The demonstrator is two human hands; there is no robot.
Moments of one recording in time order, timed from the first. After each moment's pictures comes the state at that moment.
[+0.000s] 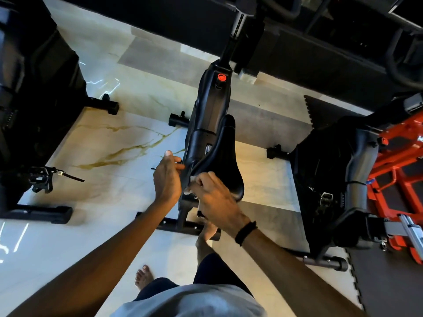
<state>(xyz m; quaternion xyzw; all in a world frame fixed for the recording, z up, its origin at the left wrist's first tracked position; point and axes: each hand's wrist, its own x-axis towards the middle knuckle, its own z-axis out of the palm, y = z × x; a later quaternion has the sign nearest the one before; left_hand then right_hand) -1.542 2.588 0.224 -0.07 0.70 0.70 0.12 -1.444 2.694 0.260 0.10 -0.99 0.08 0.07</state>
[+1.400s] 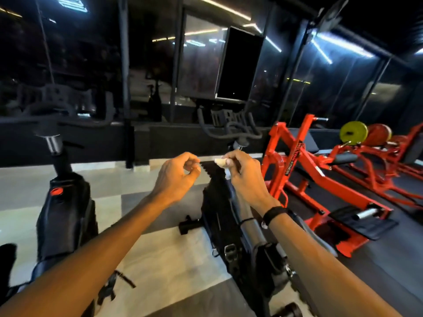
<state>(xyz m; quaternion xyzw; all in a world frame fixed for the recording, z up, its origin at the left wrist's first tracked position) -1.386 3.038 0.487 0.53 0.64 0.56 -0.01 -1.213 3.147 0.521 -0.19 -0.87 0.16 0.44</state>
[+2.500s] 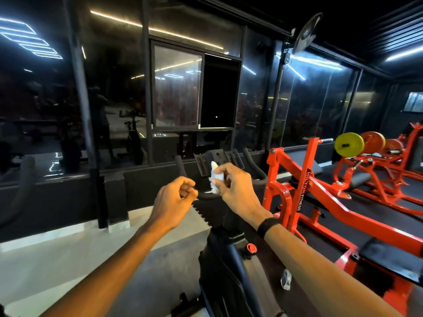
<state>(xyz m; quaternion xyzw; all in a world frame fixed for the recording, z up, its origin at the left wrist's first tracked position) -1.579 3.409 0.519 0.55 0.65 0.53 -0.01 -1.417 3.504 0.551 -0.23 -0.85 0.17 0.45</state>
